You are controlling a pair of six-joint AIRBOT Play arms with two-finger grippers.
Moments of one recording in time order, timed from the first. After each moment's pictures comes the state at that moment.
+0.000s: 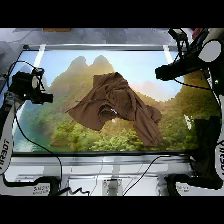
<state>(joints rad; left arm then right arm) 0.01 -1.49 1.41 1.90 -1.24 -1.61 0.12 -1.43 1.83 -1.36 1.42 1.41</state>
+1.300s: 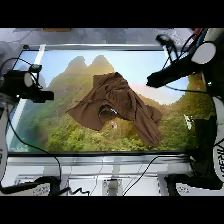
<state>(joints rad) 0.01 -1.38 1.41 1.74 -1.26 -1.57 0.19 -1.42 1.76 -1.21 1.51 1.31</state>
